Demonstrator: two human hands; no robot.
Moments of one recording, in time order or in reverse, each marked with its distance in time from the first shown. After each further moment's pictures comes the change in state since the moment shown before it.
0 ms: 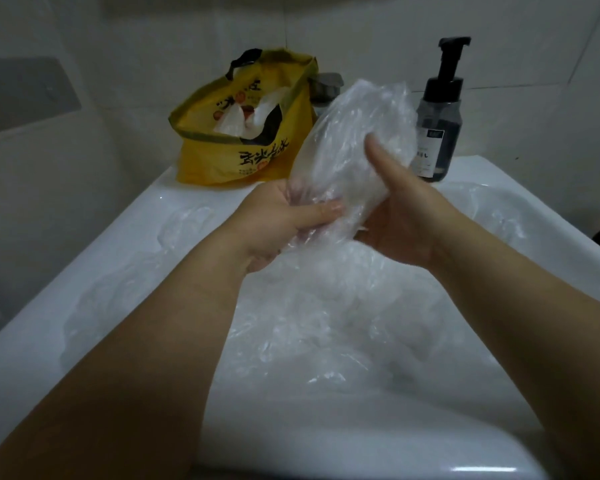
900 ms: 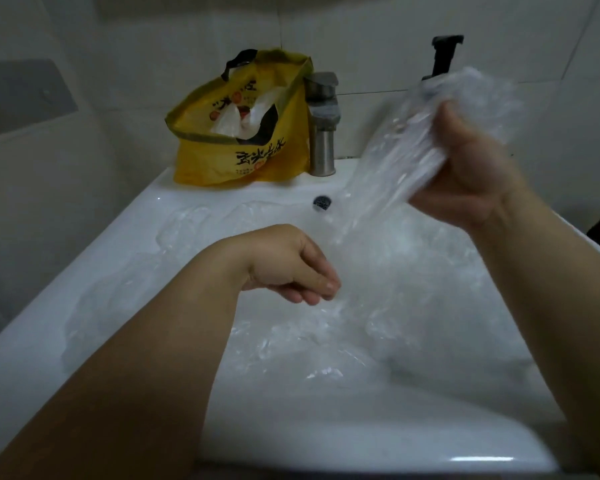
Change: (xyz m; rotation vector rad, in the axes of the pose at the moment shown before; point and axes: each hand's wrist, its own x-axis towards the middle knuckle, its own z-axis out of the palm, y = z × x) left_hand -0.006 -0.007 -0.004 0.491 -0.398 -0.346; right_hand -0.009 -0.035 -0.035 0.465 0.029 -0.182
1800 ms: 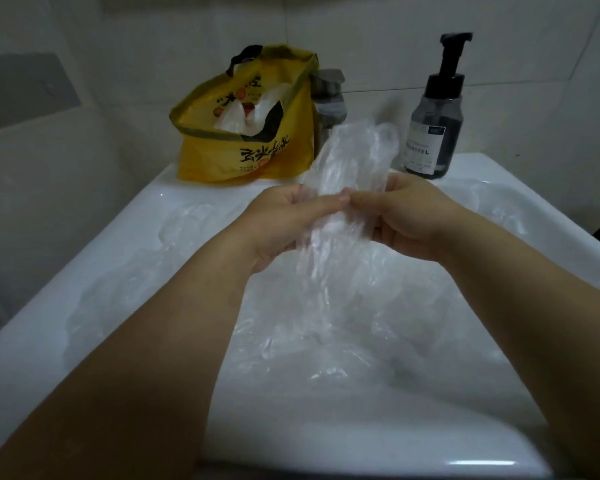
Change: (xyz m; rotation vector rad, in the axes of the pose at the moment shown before) left_hand 0.014 0.005 -0.002 -0.373 0.448 0.252; right_hand 0.003 0.047 0.007 -0.628 0.021 0.141
